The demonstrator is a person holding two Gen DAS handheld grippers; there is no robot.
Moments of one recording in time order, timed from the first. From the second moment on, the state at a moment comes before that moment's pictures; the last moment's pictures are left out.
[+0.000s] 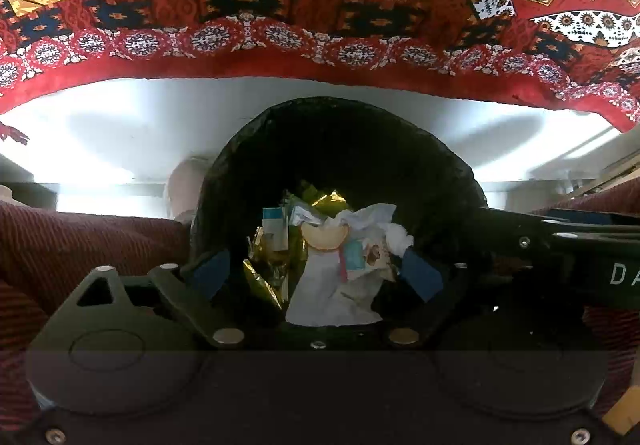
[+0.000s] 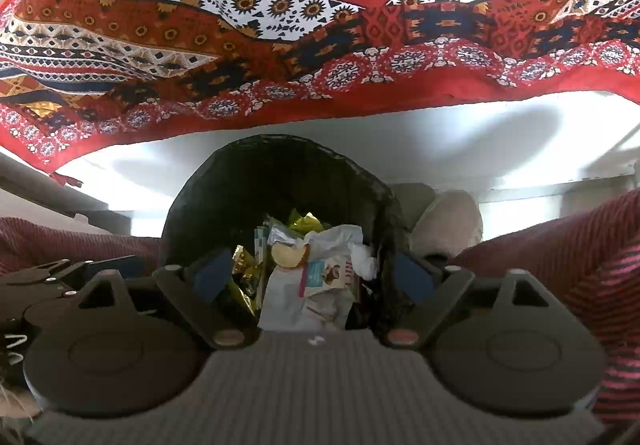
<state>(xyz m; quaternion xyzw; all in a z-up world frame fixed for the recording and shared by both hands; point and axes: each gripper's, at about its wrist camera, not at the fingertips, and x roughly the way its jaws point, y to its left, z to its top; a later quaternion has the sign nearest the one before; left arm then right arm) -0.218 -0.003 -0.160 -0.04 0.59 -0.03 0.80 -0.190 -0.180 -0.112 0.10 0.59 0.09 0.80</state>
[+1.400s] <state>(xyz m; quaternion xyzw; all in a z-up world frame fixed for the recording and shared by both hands) -0.217 -0.004 -0.164 -0.04 0.59 -0.03 0.80 -0.191 -0.175 -0.111 0.09 0.58 0.09 0.80</state>
